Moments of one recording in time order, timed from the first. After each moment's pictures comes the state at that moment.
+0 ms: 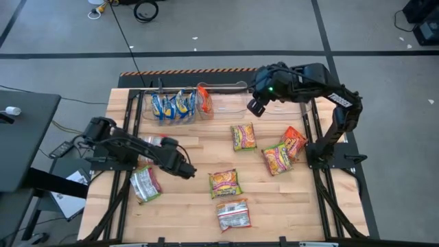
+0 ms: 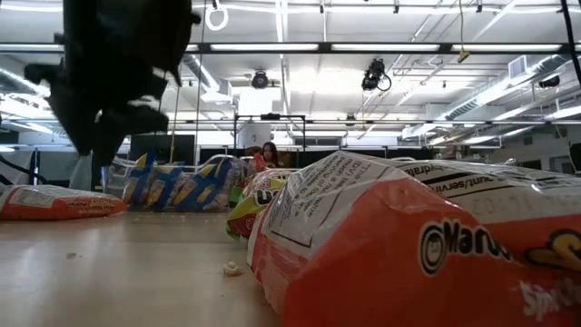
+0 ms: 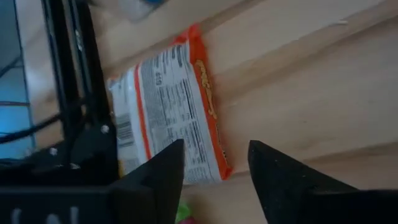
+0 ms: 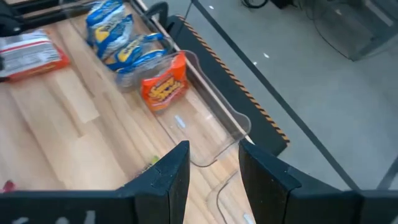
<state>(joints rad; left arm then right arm) -0.31 1.70 1.06 -1.34 -0.39 -1.58 -0.06 1.71 2.35 -1.57 0.55 0.32</state>
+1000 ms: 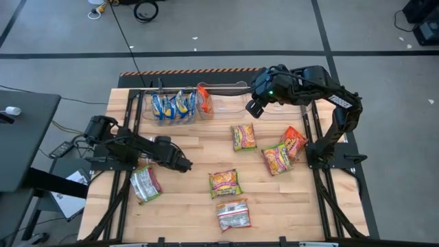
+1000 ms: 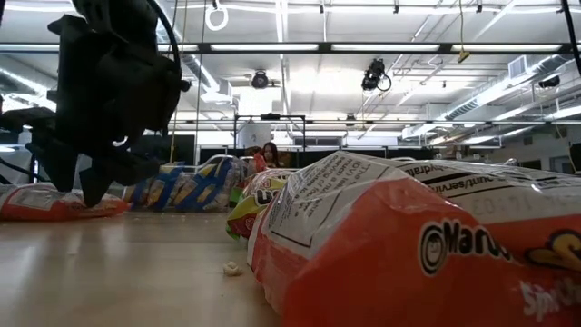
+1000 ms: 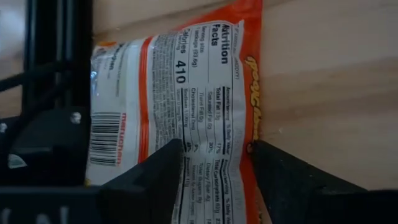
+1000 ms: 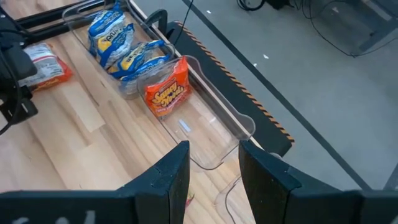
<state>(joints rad) -0.23 1.70 0.83 -1.09 -0.37 -1.72 -0.03 1.72 2.35 -1.57 0.58 0.39</state>
